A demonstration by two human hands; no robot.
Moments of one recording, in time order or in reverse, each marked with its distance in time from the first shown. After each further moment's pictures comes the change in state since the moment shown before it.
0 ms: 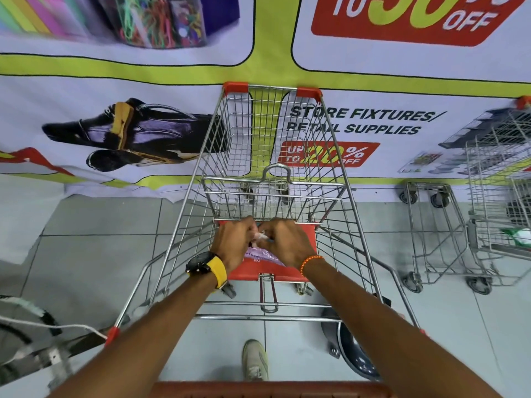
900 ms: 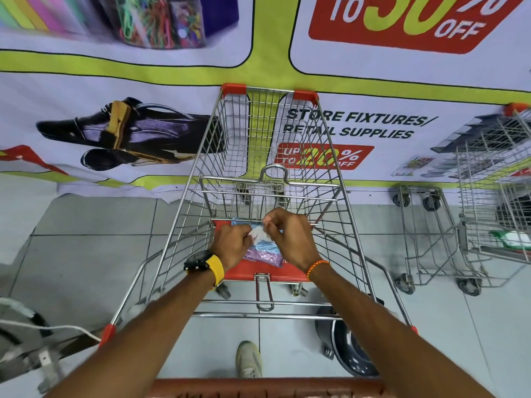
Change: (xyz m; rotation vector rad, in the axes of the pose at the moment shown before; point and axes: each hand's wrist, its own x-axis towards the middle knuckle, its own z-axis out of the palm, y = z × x) left_hand 0.000 -0.011 0.012 0.012 -0.054 0.006; right_hand -0.018 -0.009 -0.021 0.264 0.251 0.038
